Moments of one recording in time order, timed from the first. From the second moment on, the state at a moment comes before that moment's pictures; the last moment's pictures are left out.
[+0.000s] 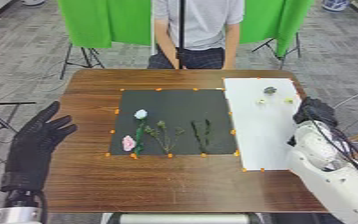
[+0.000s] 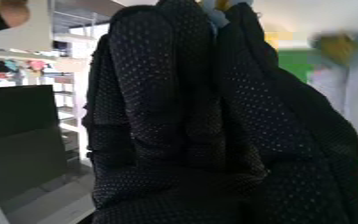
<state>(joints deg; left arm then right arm) 146.5 -48.7 -100.8 -136.7 43.0 26.7 26.9 -80.6 -44.5 61.6 -94.2 -131.8 5.4 52.5</state>
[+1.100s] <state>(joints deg) 143.1 -50.0 -100.7 -136.2 44.9 23.1 23.7 -51.3 -68.5 20.5 -95.6 -131.8 5.6 33.7</state>
